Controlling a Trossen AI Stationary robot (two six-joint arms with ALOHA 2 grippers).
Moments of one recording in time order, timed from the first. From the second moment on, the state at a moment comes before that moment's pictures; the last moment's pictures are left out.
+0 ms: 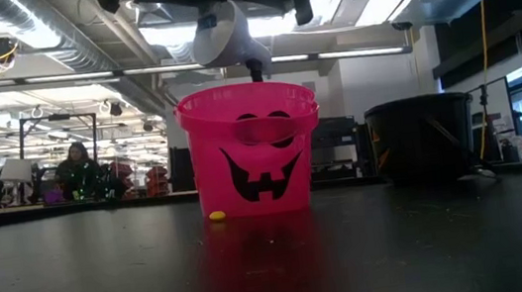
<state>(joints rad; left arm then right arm) -0.50 1.59 1.09 -0.16 -1.12 -0.52 0.24 1.66 0.97 0.65 0.45 0.18</state>
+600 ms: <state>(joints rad) -0.50 1.59 1.09 -0.16 -1.14 -0.52 0.24 1.65 0.97 0.65 0.38 0.18</state>
